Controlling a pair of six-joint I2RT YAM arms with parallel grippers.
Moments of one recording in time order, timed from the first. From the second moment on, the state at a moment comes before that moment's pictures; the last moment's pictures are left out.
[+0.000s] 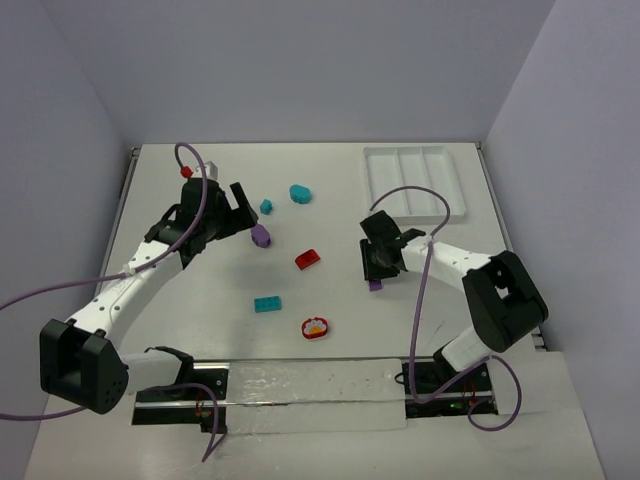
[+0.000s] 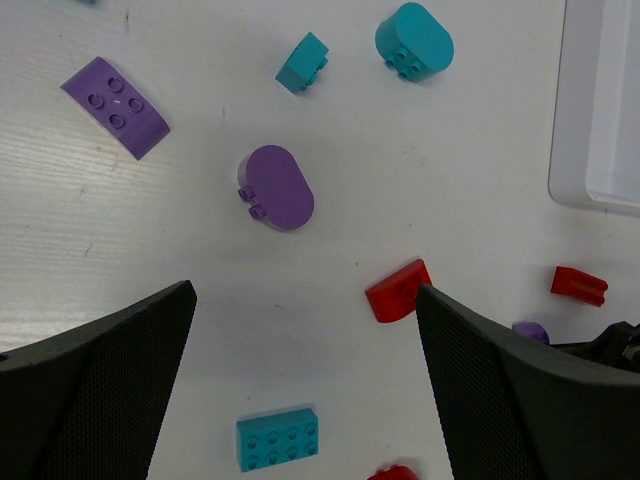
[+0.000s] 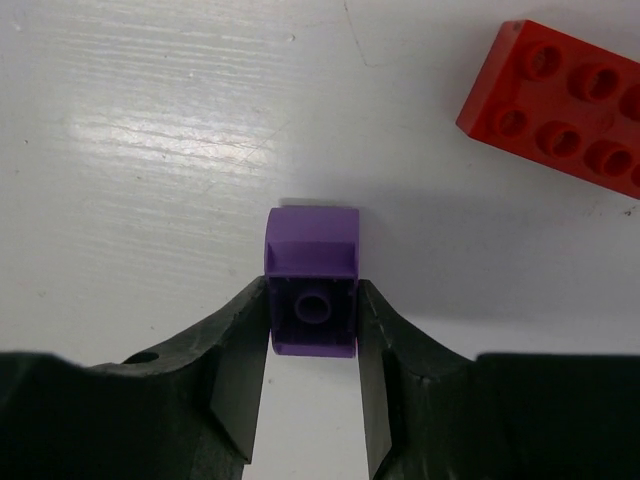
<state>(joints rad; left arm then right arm) -0.38 1.24 0.99 -0.41 -0.11 -0.60 0.52 1.53 0.82 -0.43 0.10 0.39</state>
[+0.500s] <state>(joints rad) -0.38 1.21 0.99 -0.41 -0.12 -0.60 0.53 1.49 1.07 -0.52 0.15 0.41</state>
